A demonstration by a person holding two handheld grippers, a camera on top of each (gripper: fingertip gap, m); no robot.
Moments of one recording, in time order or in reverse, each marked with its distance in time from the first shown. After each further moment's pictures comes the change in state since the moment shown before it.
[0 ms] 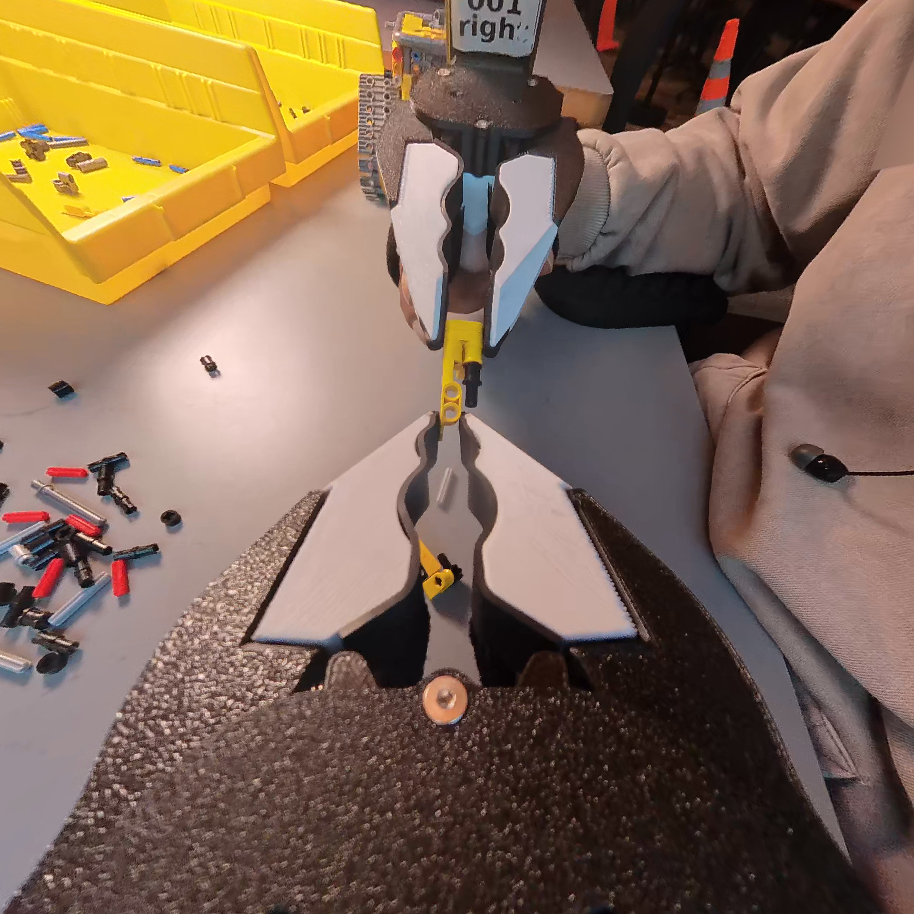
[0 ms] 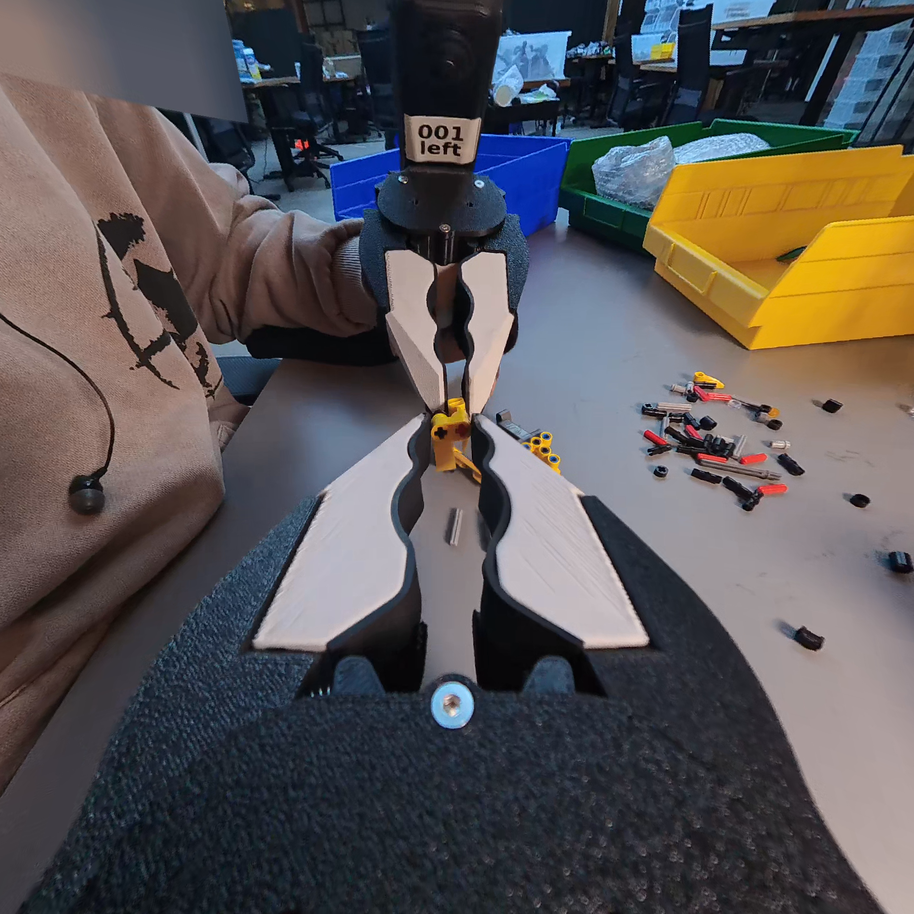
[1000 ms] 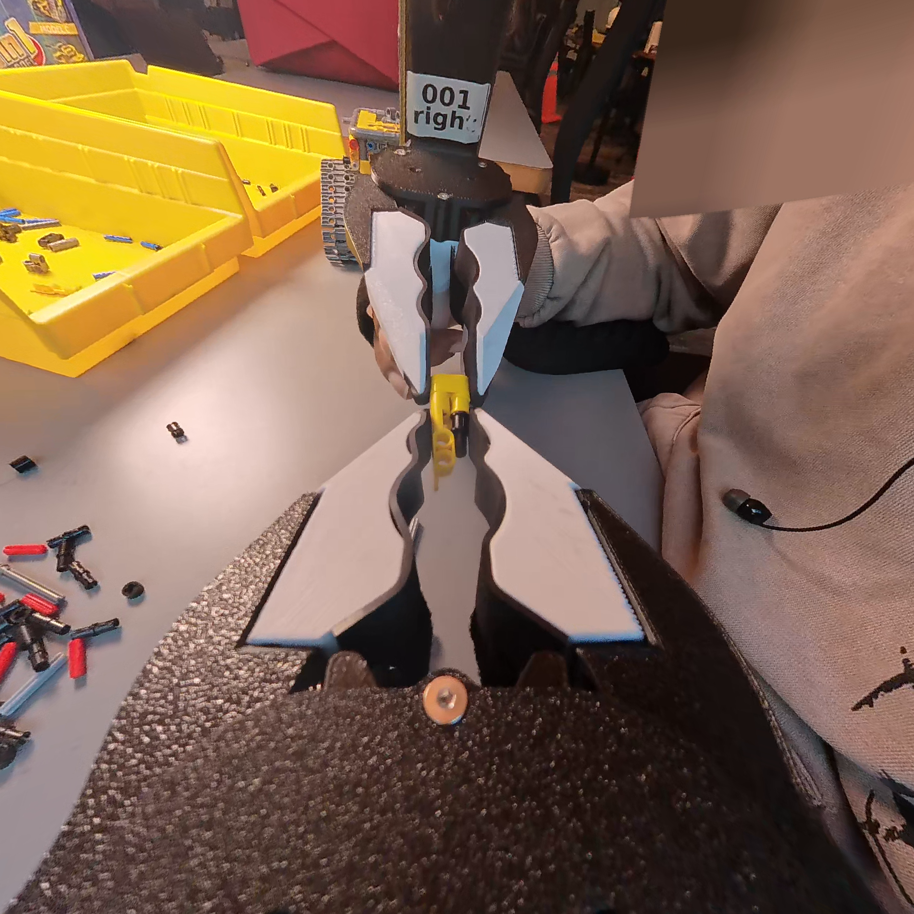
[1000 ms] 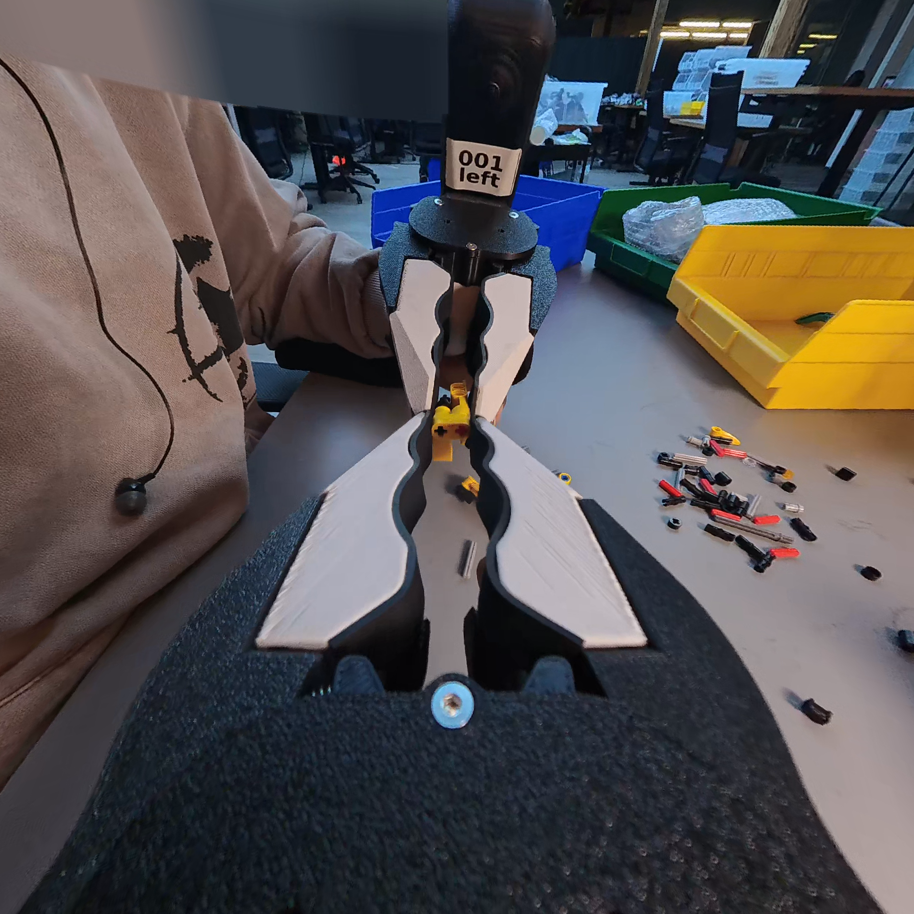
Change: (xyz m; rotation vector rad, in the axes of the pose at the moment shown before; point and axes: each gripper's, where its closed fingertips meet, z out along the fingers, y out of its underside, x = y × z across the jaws) left arm 0.020 -0.025 0.001 0.088 0.066 0.027; right arm -0.016 -0.016 0.004 0.044 -0.057 -0.081
